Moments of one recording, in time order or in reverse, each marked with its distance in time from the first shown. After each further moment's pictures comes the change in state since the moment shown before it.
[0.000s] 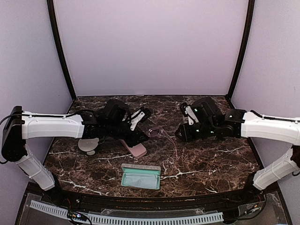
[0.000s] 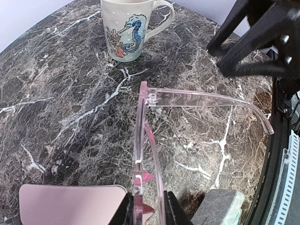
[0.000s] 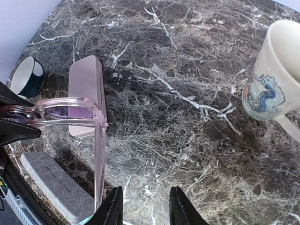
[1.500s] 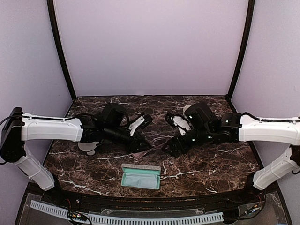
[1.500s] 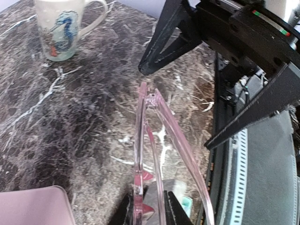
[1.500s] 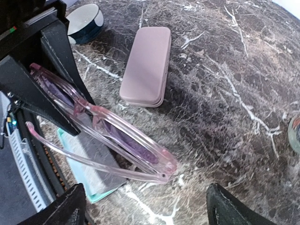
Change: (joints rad) left arm 0.000 -0.020 -0.071 0.072 0.302 -0.043; right arm 0.094 0.029 -0.002 0.019 -0.173 -0.231
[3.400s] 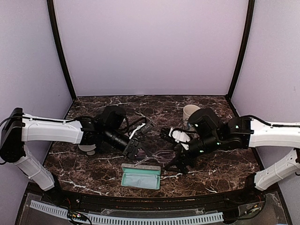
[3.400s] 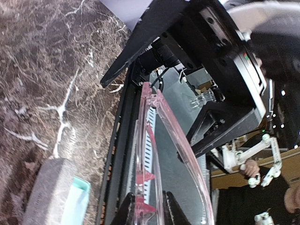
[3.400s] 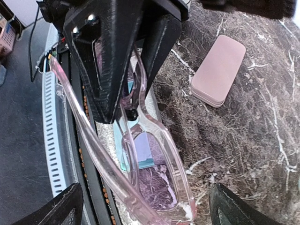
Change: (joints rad) left arm -0.012 -0.004 -0.035 0.056 0.435 -0.340; right arm 0.126 -0.106 -0.021 -0.085 -0.149 -0.272
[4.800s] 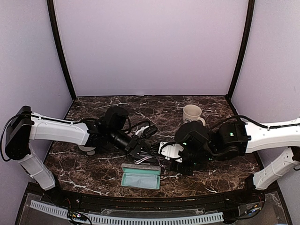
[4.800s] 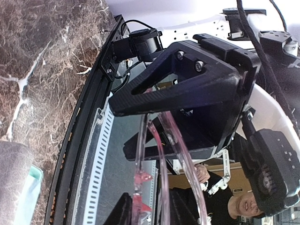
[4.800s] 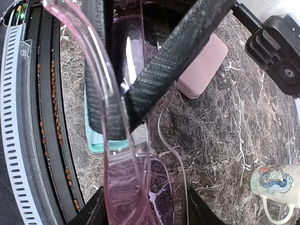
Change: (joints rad) left arm 0.004 0.076 -0.014 0.183 0.190 -0.392; right arm 0.220 0.091 0.123 -0.164 0.414 -0.132
